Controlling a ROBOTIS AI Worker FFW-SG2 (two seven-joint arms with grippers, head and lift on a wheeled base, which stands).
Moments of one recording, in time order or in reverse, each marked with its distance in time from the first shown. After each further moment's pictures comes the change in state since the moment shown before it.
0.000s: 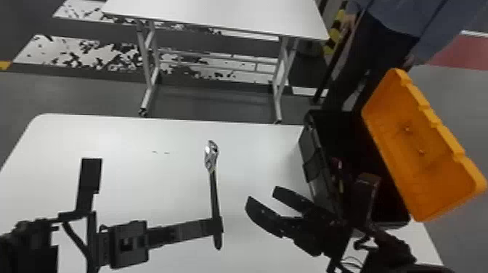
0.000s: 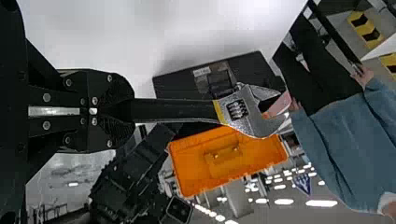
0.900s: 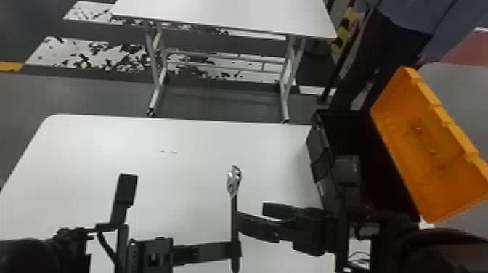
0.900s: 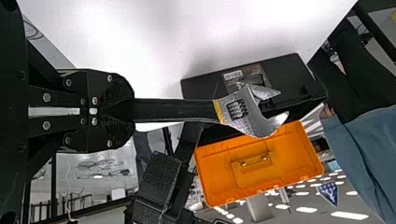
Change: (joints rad) left arm 0.015 0.009 -0.112 0.049 -0.137 0.000 -0.048; right arm -0.159 -0.022 0.052 -0.164 0.024 0.609 -0.002
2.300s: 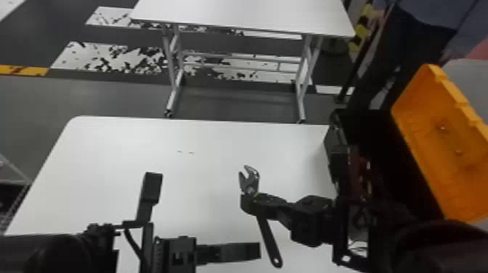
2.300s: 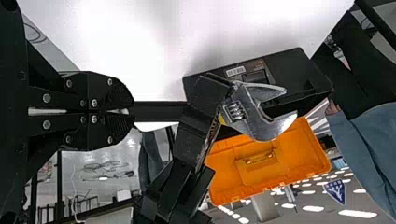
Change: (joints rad) left arm -0.003 0.000 -0.023 -0.010 -0.015 0.000 -0.002; right arm -0.020 -0.002 0.132 0.020 0.125 -0.134 -0.030
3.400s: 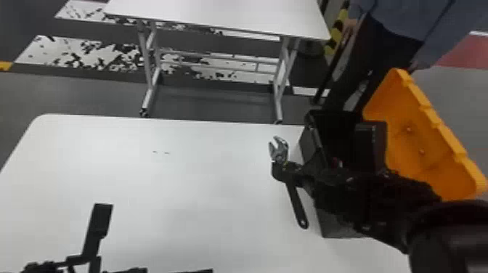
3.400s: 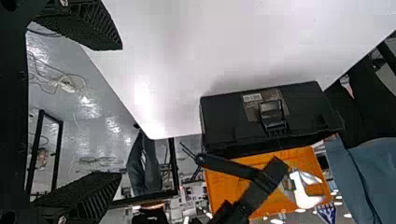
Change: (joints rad) left arm 0.104 0.010 0.070 0.017 -0.075 0.000 -0.082; right arm -0.045 -0.112 -0.157 -0.045 0.076 -0.074 -0.049
